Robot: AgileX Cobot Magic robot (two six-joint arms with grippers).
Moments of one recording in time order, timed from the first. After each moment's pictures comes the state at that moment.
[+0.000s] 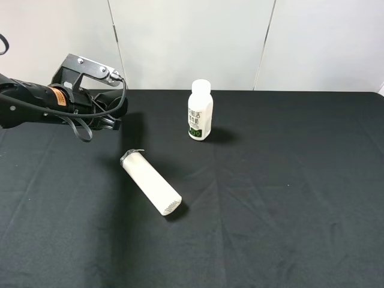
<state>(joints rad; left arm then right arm) -0.32 1.70 -0.69 0.30 -0.32 -0.12 0.26 -0.01 -0.50 -0.06 1.02 0.09</state>
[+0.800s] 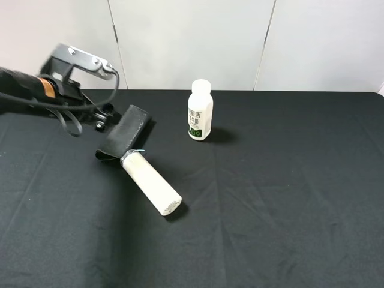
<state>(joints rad) -0.32 1.57 -0.71 0.30 -0.13 -0.10 0.26 -0.01 -0.50 -0.06 1.02 0.09</state>
